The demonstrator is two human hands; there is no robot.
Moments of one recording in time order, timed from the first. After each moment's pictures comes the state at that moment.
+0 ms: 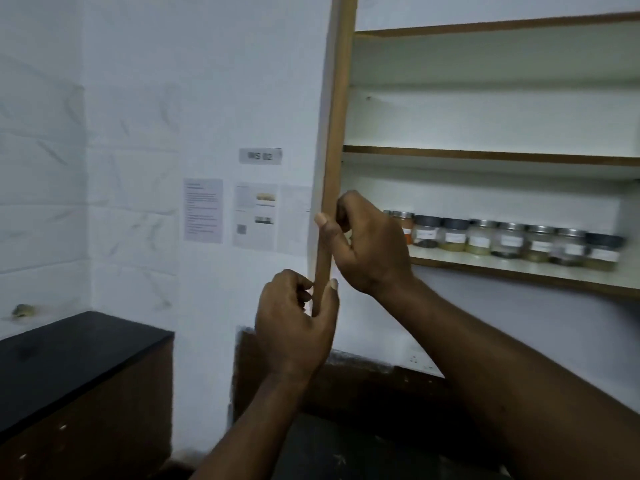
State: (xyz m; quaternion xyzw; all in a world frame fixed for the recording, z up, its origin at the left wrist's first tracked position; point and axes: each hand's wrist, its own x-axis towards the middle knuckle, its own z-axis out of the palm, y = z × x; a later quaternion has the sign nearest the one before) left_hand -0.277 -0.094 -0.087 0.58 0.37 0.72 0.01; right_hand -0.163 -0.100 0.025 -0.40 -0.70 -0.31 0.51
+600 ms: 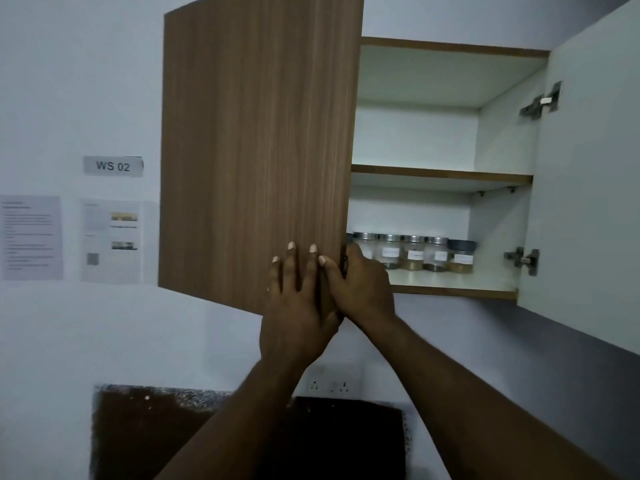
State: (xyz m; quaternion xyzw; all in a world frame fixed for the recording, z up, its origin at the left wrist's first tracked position) left_hand -0.020 -0.023 -0.055 0.80 0.30 0.53 -0.03; right_hand 0.090 -0.084 0.003 -0.66 -0.52 -0.25 0.48
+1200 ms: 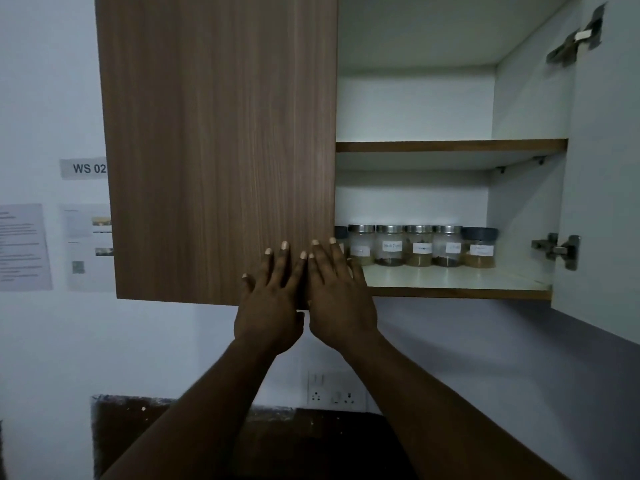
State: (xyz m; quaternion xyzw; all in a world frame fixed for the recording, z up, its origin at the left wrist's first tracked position) left_hand 0.057 0.070 -0.052 0.84 0.38 0.34 -0.18; right_hand 0.185 -0.009 -0.036 -0.67 -0.61 -0.37 0.19
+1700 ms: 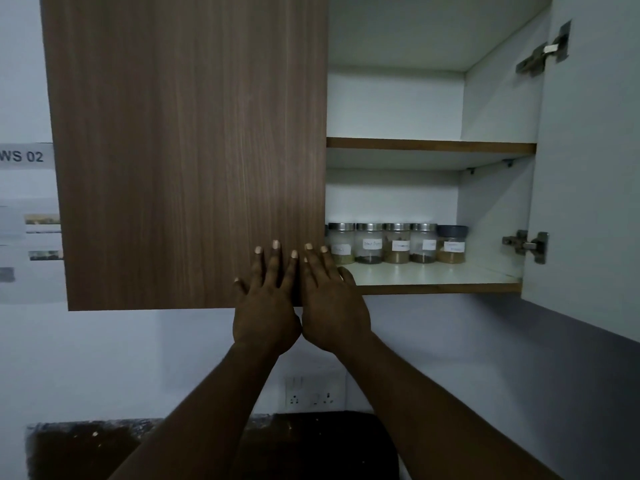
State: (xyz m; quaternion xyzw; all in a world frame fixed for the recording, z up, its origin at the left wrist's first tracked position) left_hand 0.072 0.091 -0.053 0.85 0.36 0.35 -0.14; right_hand 0.189 0.013 -0.045 -0.71 -0.60 -0.34 0.17
